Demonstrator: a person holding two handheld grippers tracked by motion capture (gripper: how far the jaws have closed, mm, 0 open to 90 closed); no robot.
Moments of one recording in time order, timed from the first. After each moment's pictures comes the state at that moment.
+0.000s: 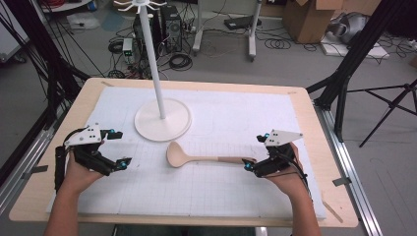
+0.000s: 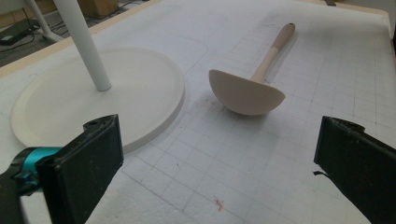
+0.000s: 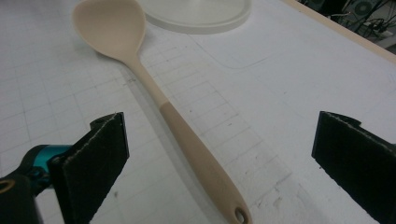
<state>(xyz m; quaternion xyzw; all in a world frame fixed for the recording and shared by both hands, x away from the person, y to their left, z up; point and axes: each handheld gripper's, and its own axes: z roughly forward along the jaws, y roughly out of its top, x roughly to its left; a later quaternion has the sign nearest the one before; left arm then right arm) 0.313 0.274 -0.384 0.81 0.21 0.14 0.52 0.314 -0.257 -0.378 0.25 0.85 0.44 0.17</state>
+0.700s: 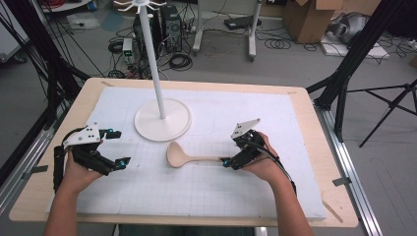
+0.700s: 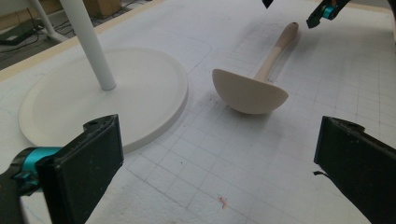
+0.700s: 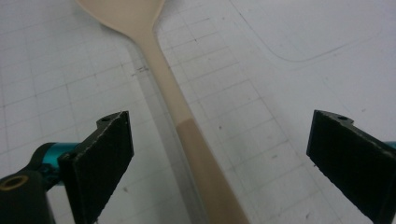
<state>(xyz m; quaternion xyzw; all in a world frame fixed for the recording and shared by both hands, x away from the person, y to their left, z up) 0.313 0.276 -0.382 0.81 0.21 0.14 0.52 0.359 -0.189 -0.396 0.21 0.91 0.35 0.10</state>
